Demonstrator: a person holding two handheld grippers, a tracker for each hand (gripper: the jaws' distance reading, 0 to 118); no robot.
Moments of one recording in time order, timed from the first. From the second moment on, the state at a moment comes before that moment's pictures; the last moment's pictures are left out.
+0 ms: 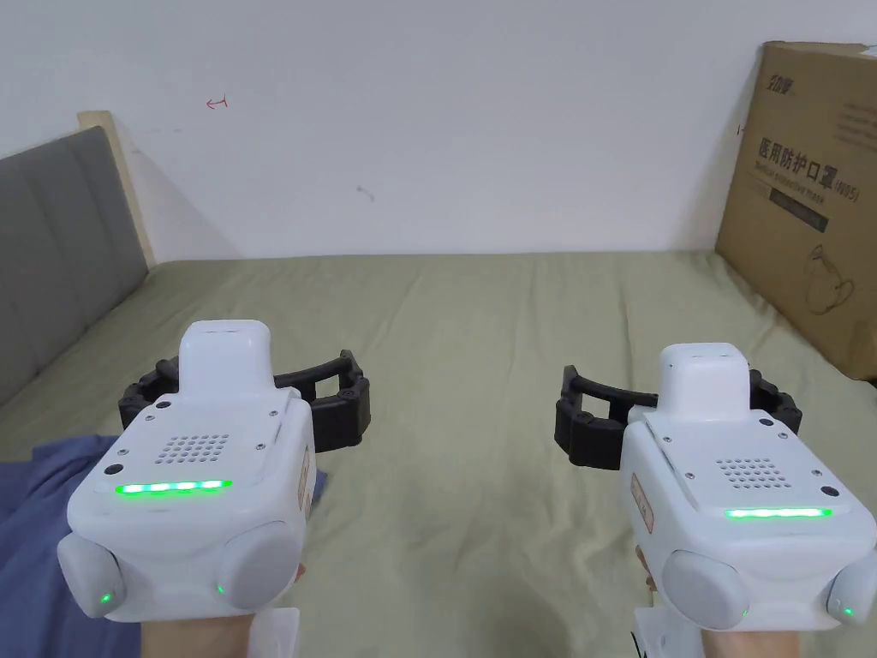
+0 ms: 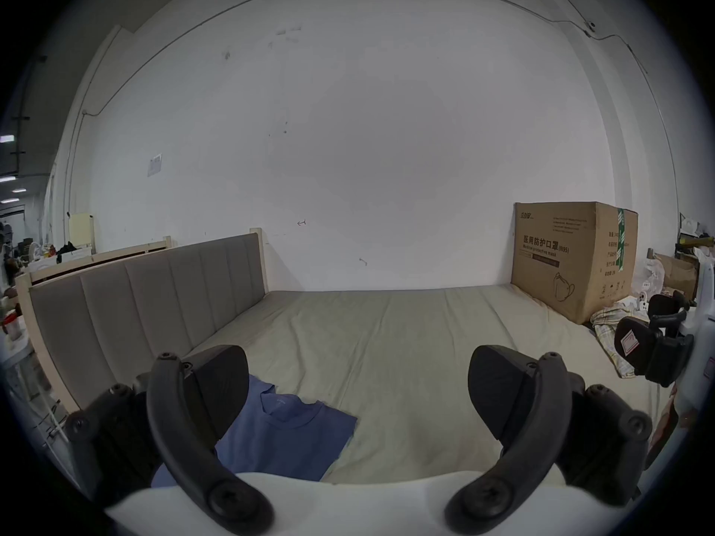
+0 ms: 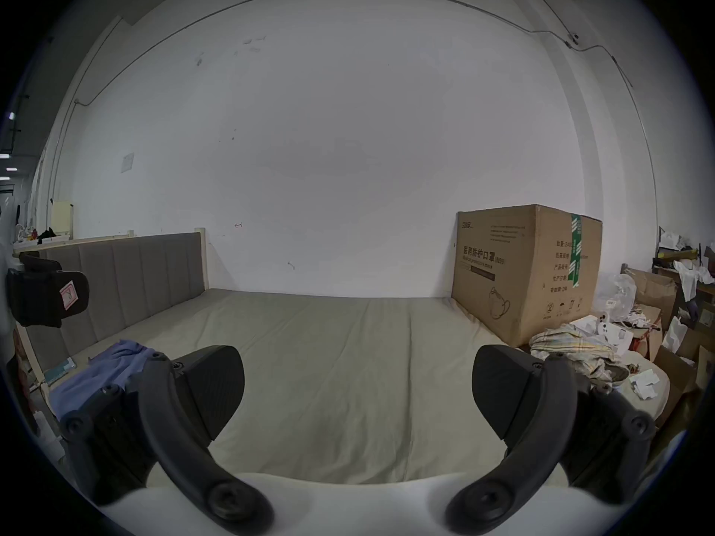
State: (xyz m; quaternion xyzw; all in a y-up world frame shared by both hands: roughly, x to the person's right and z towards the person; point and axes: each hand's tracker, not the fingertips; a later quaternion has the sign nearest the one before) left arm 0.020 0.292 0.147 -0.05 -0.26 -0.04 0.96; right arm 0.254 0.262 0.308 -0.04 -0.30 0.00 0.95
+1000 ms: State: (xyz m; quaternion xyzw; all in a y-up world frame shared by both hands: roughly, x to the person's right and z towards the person) left arm 0.010 0.294 0.151 -0.06 -0.27 -0.05 0.96; right arm 0.244 0.267 0.298 -0.05 -0.30 -0.02 0.95
